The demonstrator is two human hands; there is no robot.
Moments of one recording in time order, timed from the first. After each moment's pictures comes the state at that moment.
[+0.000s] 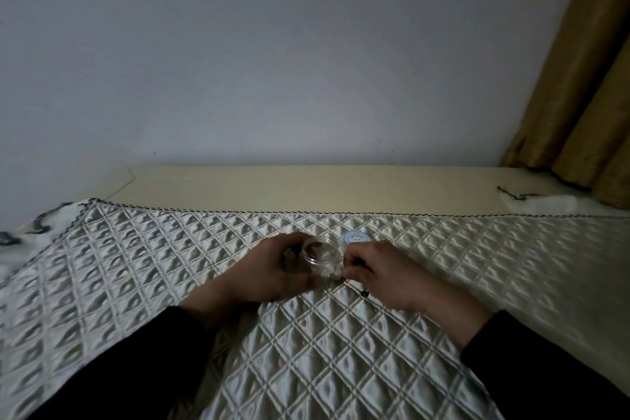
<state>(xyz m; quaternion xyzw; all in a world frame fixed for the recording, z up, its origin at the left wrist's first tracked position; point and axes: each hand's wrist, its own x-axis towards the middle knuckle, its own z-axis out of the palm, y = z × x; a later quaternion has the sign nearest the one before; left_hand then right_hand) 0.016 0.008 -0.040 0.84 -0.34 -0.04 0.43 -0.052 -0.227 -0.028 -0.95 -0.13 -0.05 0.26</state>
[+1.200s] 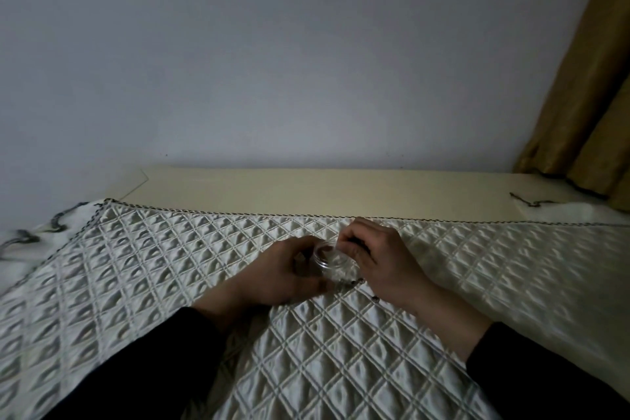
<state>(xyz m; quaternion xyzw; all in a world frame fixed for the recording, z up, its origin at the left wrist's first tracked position) 0.017 0.008 -0.042 0.84 -0.31 -0.06 0.44 -0.046 -0.203 -0.017 -0.87 -0.22 -0.27 0.34</state>
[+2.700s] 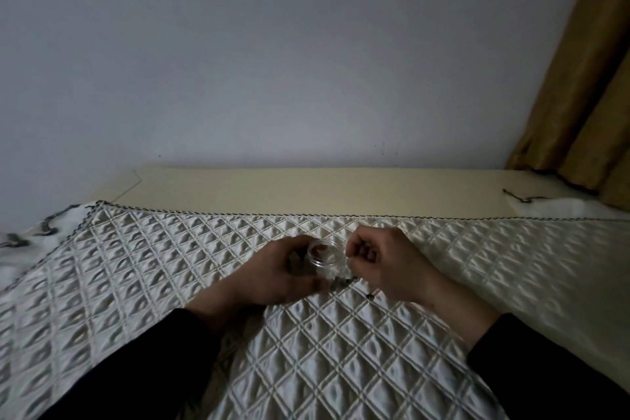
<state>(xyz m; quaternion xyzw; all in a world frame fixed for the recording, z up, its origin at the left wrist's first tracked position) 0.019 0.009 -0.044 0.83 -0.33 -0.06 0.45 -0.053 -0.226 -0.018 -0.89 -0.14 -0.13 0.41</state>
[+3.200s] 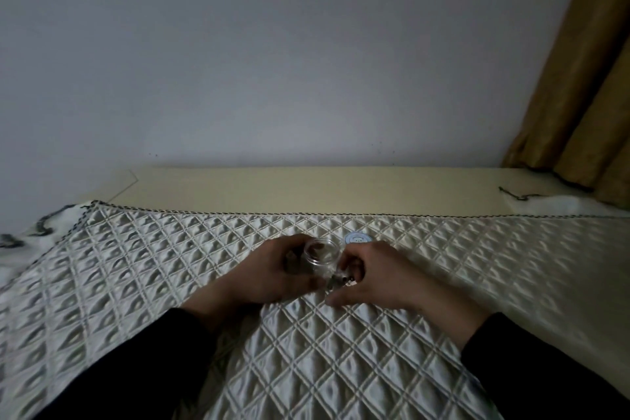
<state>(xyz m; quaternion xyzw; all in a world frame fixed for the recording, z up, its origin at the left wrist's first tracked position) 0.024 0.010 -0.048 0.83 -0.34 -0.05 0.45 -0.054 -0.220 -0.027 -0.96 -0.07 -0.02 0.28</state>
